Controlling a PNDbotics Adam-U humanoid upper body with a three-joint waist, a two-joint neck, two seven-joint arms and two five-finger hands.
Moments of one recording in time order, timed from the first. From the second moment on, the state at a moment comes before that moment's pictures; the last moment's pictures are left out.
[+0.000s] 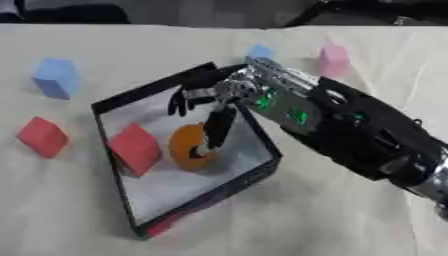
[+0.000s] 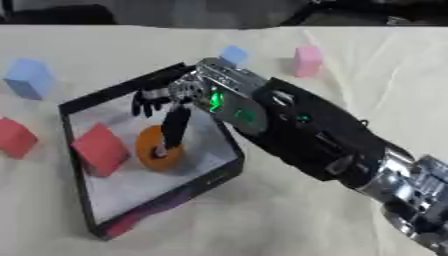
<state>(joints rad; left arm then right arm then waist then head) -0.17 0.37 0.10 -1.89 0.17 0.17 0.32 -1.05 -0.34 0.79 -1.38 0.53 0.23 0.76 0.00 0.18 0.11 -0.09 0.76</state>
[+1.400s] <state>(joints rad) -0.16 0.37 0.11 -1.90 0.16 0.17 0.33 -1.02 -0.82 0.41 -1.20 0.53 0.04 0.72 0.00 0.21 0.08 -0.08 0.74</state>
